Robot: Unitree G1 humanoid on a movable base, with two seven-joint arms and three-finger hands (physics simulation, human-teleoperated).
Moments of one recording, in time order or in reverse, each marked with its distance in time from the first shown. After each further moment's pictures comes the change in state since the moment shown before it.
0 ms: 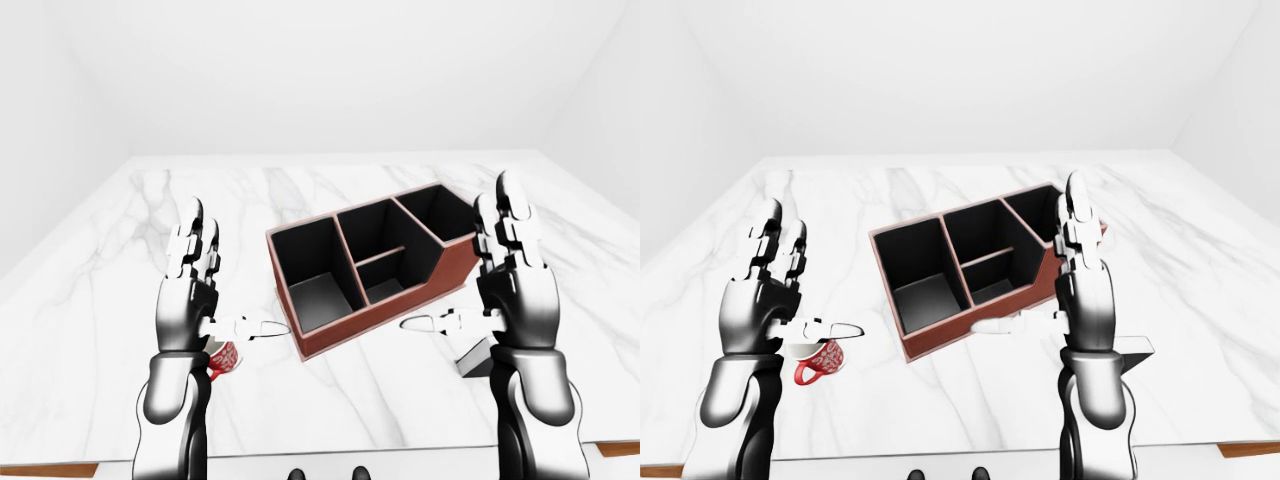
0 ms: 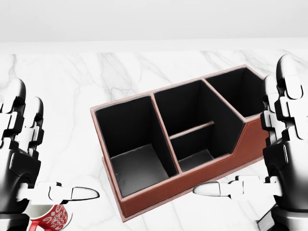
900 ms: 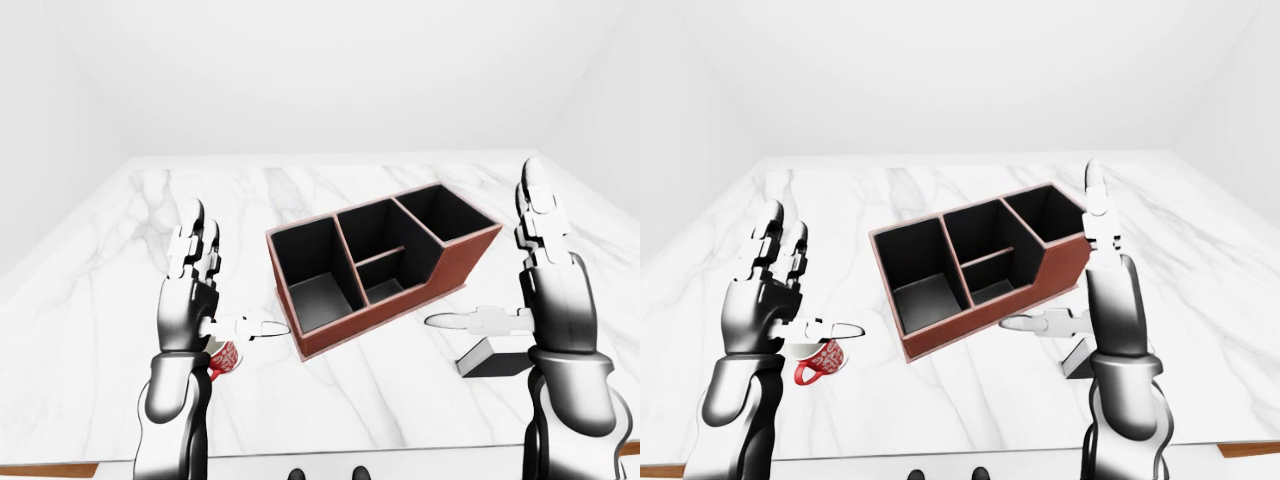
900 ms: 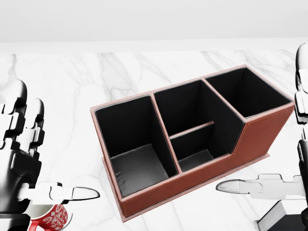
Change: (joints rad) left arm 0.000 0.001 -0.001 0.011 0.004 0.000 0.003; right arm -0.024 -0.032 -0.120 -0.079 -0.295 0.000 0.113
